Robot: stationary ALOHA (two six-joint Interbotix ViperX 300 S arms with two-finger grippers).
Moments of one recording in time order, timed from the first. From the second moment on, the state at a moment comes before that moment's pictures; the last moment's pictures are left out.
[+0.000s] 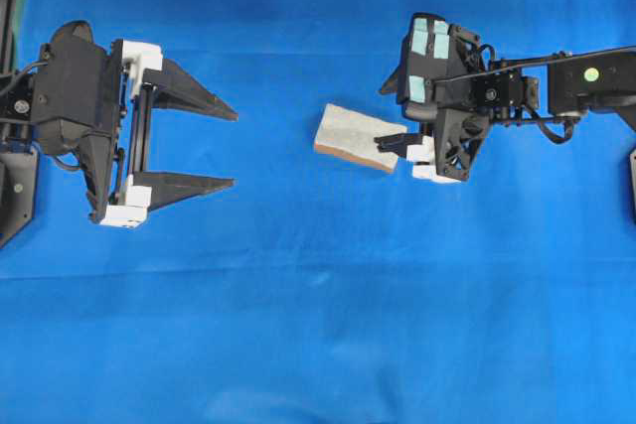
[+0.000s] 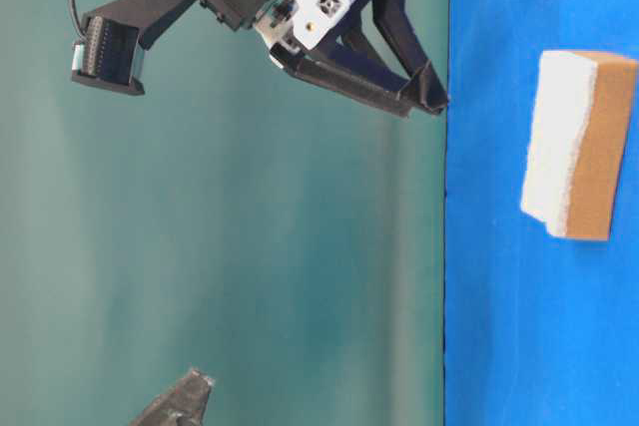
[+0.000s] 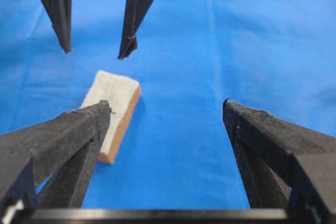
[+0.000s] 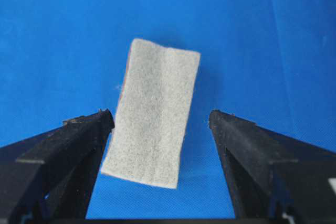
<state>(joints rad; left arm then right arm) -0.02 -0.56 0.89 -0.02 -0.05 0.03 -0.13 -0.14 0.68 -0.22 0.22 0.17</state>
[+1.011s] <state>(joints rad) -0.02 -0.83 0.95 -0.02 0.08 0.03 -0.12 -0.64 0.85 -0.22 0.32 0.18</state>
